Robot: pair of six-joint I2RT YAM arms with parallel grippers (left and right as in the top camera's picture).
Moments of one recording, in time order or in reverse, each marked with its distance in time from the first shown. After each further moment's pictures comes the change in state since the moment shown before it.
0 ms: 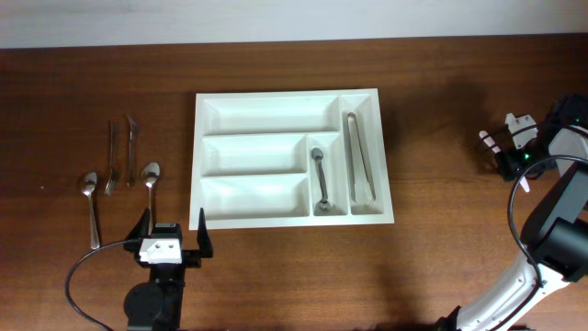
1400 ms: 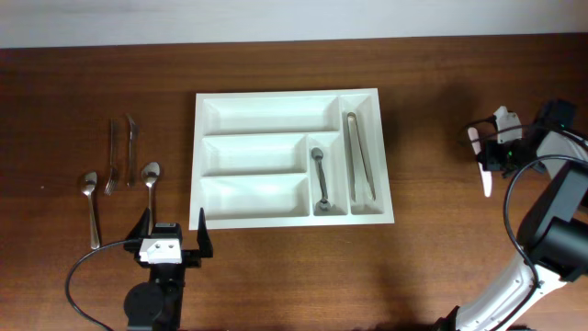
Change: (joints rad) left arm 0.000 0.000 0.000 0.000 0.000 0.000; right arm 0.038 -0.018 -0.080 0.045 -0.380 0.285
